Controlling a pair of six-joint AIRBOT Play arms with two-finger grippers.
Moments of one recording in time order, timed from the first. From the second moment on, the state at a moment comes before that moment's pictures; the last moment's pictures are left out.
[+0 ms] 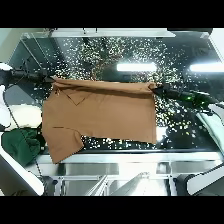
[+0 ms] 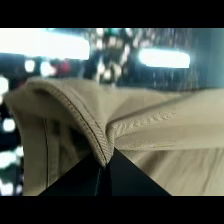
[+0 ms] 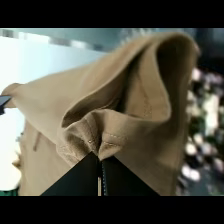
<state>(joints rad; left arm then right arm) 0.35 -2.19 2.03 0.78 -1.36 -1.20 -0.26 -1.85 1.10 -0.06 1.07 0.61</state>
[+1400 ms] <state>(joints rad) 0.36 -2.19 1.93 0.80 -1.39 -1.19 -0.24 -1.75 1.08 -0.43 0.90 0.86</state>
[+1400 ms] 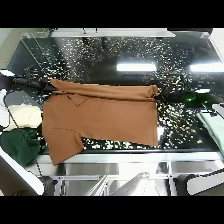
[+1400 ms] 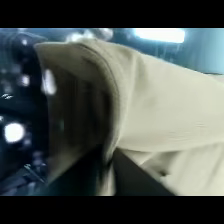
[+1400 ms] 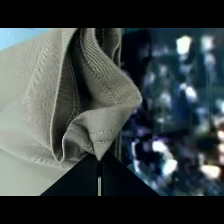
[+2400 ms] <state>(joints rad) 0.46 -1.86 1.74 0.80 -1.60 -1.31 -0.47 -1.57 1.07 -0.54 1.45 0.92</state>
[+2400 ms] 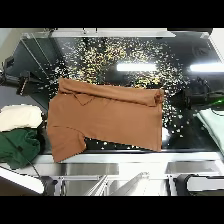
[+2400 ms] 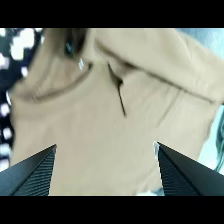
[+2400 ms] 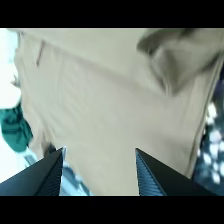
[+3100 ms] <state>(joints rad) 0.47 -1.58 1.01 1.01 -1.45 -1.21 -0.48 -1.21 0.51 -0.63 1.29 0.94</state>
